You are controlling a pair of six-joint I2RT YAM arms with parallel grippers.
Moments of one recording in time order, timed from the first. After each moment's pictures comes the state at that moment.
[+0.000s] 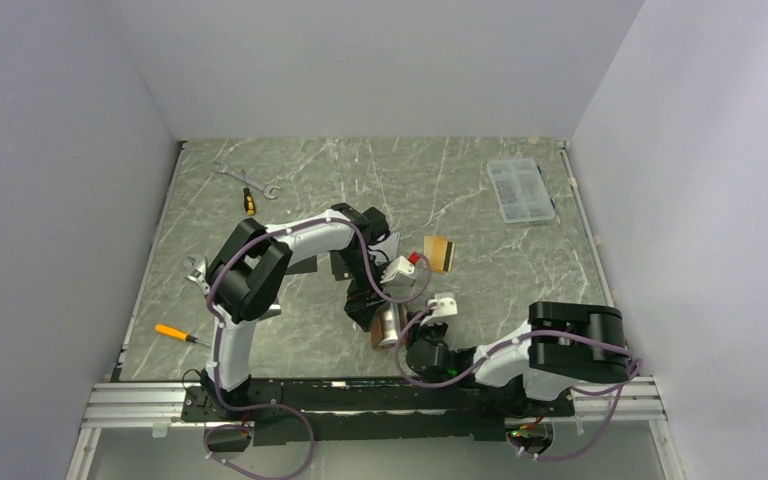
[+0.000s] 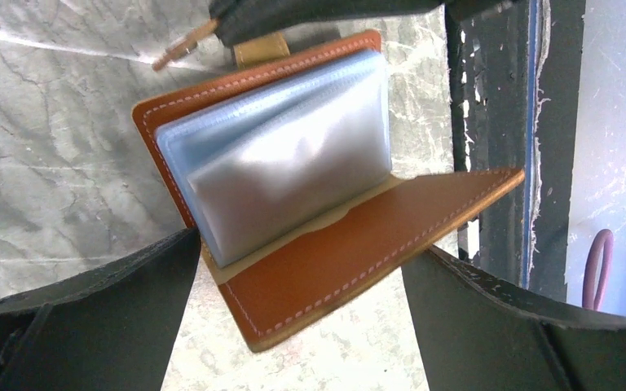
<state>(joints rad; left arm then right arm) -0.72 2.02 1.43 -1.04 0.75 0.95 1.40 1.53 0.23 0.77 1.07 0.67</state>
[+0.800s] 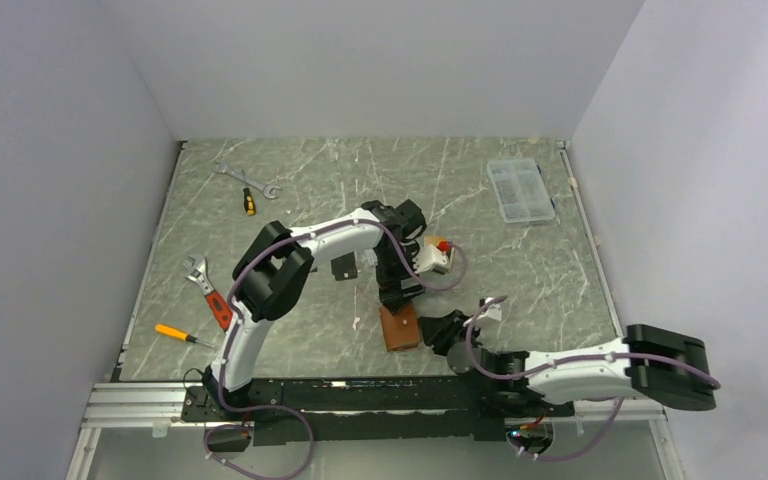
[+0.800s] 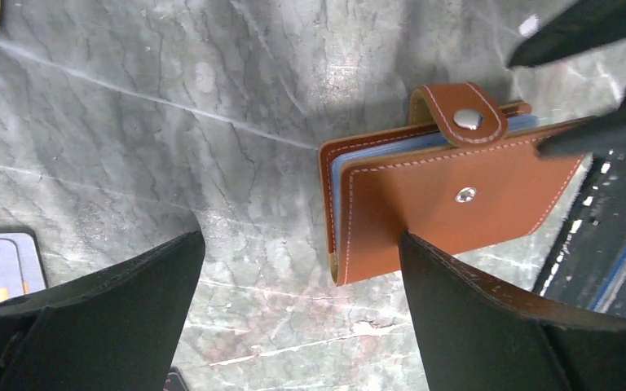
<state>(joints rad) -0.82 2.15 1.67 -0.94 0.48 0.60 1.36 1.01 0.01 0.46 0.93 1.25</state>
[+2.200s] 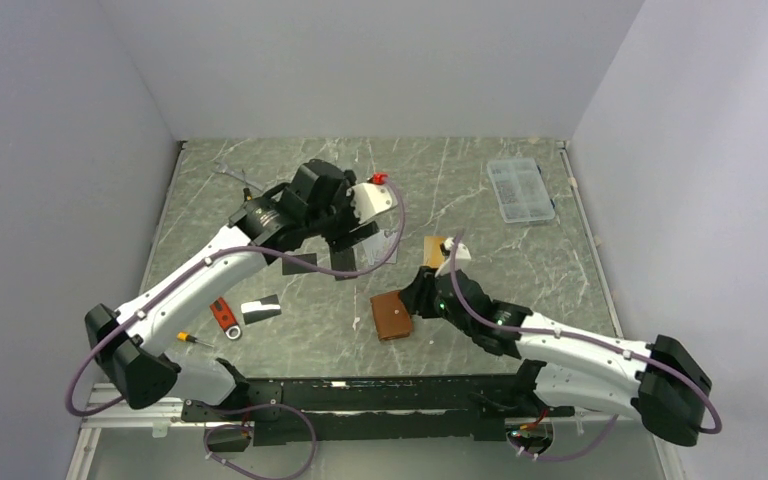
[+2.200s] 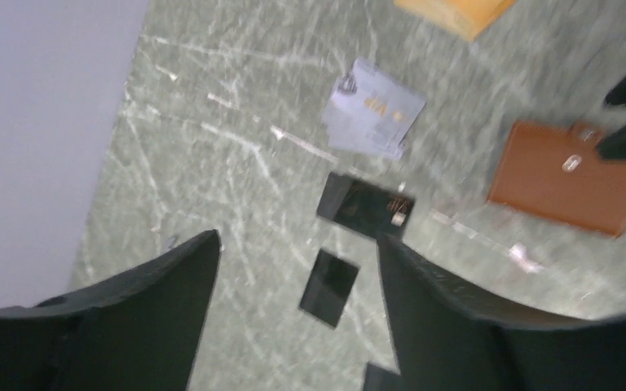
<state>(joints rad) -0.75 1.39 1.47 -0.71 -0.03 0.50 0.98 0.95 0.41 0.03 0.34 0.82</state>
